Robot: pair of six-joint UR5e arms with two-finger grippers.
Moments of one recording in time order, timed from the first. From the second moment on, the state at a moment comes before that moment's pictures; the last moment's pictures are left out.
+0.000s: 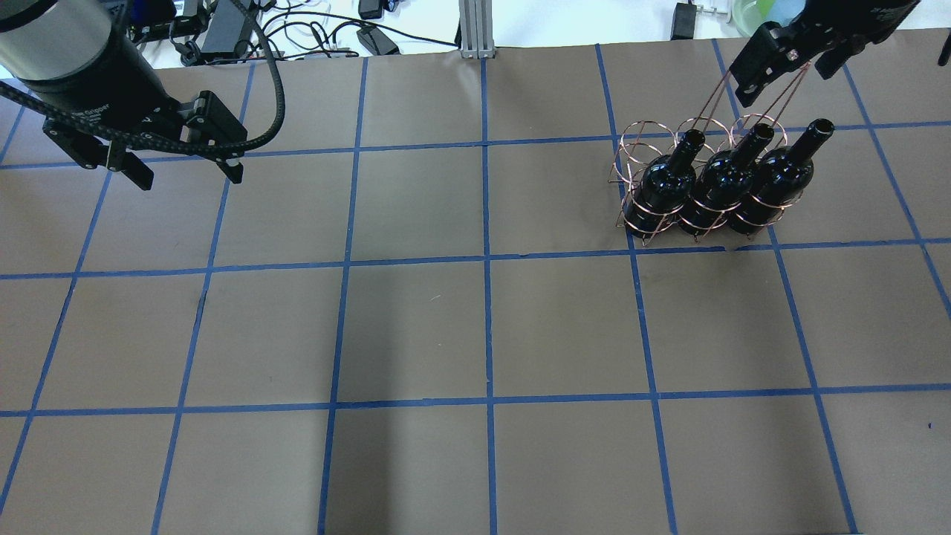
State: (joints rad) left arm -1.49 -1.50 -1.54 -1.66 1.58 0.04; right arm 1.44 -1.60 1.47 -1.59 -1.56 -0.41
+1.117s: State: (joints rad) left arm -1.49 -1.50 -1.54 -1.66 1.58 0.04; right arm 1.68 -1.65 1.48 -1.52 -1.58 0.02
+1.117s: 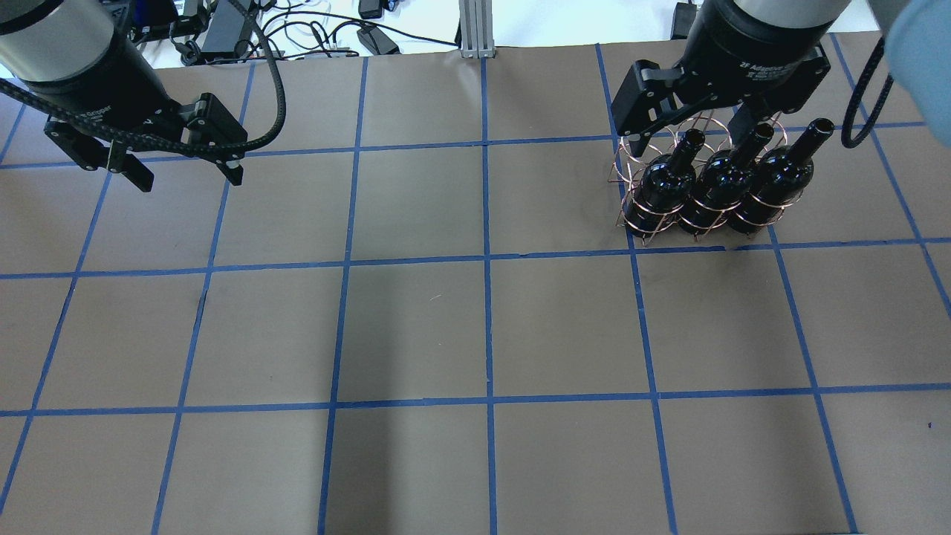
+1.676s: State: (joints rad) left arm -1.49 -1.49 -1.54 -1.66 1.58 0.04; right arm 1.68 -1.65 1.48 -1.52 -1.58 0.02
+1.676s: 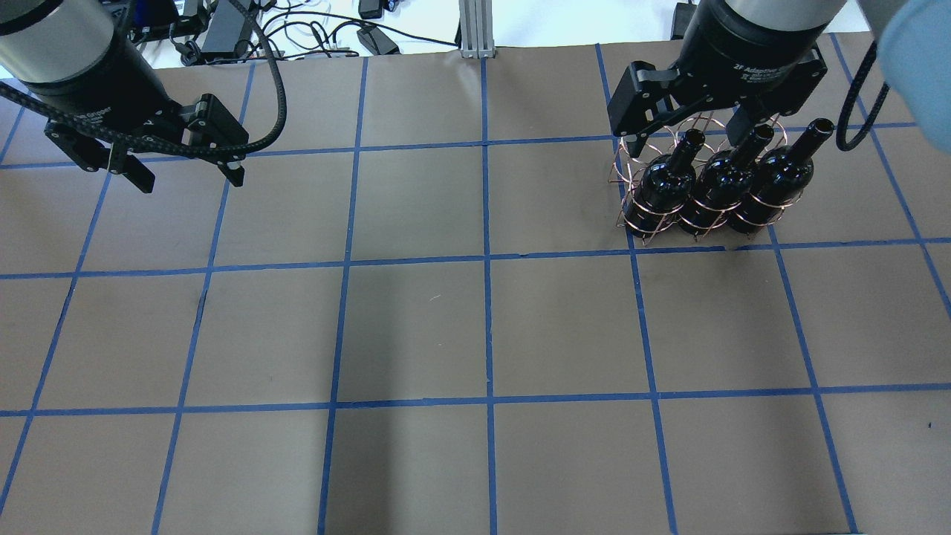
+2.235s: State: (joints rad) left arm -1.49 -1.49 -1.54 -1.66 1.58 0.04; right arm 1.67 -1.65 1.48 -1.52 -1.60 0.02
